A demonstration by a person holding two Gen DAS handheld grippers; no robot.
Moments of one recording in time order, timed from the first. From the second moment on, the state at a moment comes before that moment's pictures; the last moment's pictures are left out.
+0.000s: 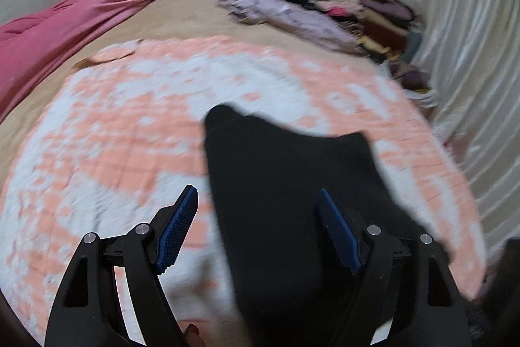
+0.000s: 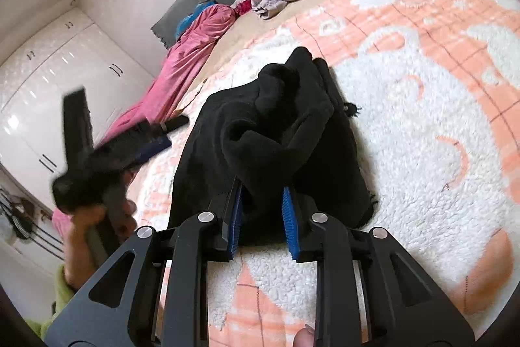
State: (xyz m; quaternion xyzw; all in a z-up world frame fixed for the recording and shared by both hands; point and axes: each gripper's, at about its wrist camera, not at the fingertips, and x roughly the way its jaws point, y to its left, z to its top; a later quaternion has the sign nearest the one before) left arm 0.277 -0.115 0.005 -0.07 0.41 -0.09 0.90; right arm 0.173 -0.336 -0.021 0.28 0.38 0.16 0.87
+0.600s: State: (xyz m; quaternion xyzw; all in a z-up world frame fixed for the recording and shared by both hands) left arm 0.260 -0.132 -0.029 -0.03 0.43 -0.12 0.90; right arm 0.196 -0.338 0.017 0.17 0.35 0.12 0.91
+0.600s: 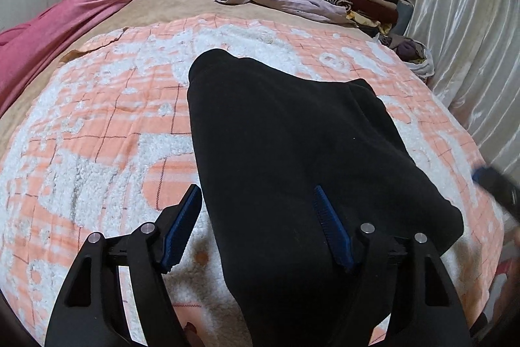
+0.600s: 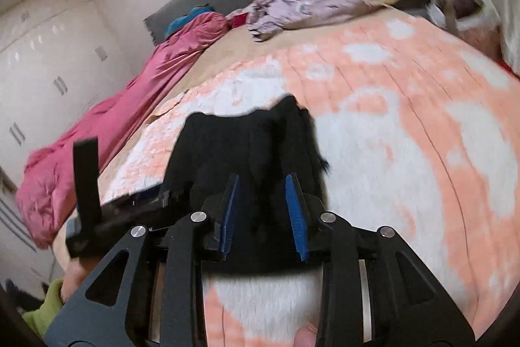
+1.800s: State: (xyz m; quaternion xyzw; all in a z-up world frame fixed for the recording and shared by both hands) left arm 0.249 -0.143 -0.031 -0.02 0.43 -0.15 0.89; right arm 0.302 -0.327 -0.036 0.06 0.40 0.09 0.91
